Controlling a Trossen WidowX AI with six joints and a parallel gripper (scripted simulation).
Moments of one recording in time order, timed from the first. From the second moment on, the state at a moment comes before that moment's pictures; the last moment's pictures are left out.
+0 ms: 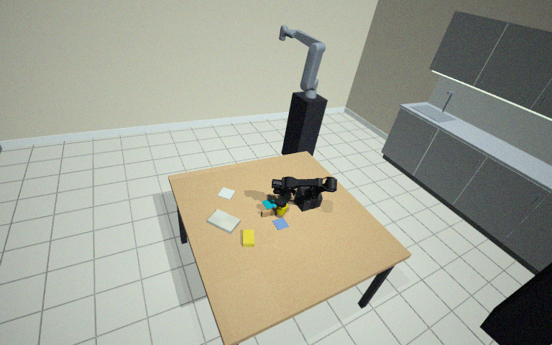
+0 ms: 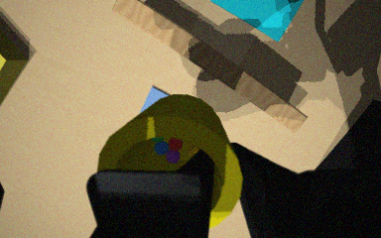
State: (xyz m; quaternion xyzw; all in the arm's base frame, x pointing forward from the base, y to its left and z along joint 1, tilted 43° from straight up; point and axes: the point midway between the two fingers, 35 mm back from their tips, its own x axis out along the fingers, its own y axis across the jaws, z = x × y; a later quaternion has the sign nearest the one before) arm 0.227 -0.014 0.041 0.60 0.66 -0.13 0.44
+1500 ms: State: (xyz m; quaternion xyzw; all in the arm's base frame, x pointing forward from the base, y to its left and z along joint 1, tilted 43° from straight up) arm 0.210 -0.083 -0.024 0.60 0.66 -0.13 0.44
